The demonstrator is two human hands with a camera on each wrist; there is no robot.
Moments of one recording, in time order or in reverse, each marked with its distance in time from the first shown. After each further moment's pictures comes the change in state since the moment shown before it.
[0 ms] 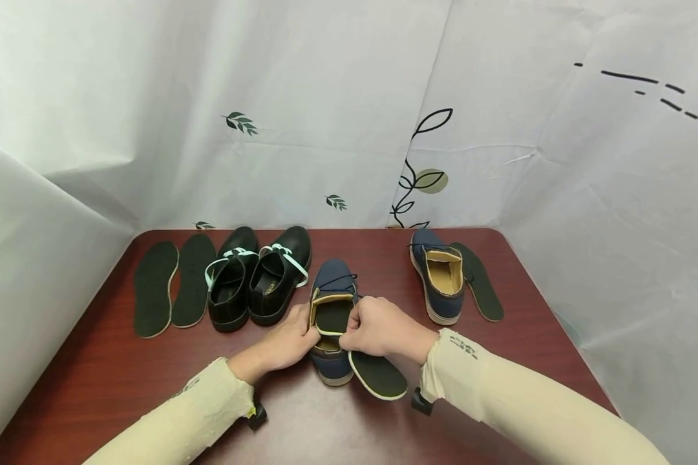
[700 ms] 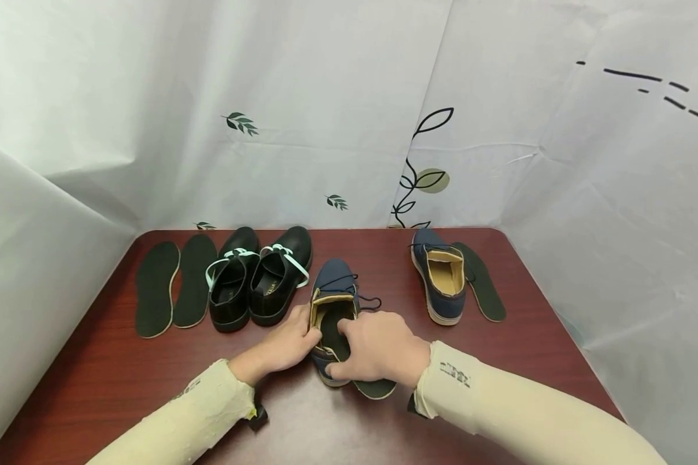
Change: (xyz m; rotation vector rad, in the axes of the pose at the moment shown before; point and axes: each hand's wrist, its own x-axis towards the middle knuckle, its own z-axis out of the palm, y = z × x) left_hand 0.000 0.001 -0.001 -0.008 -0.007 -0.029; right_hand -0.011 -0.021 0.016 -0.522 0.048 -0.008
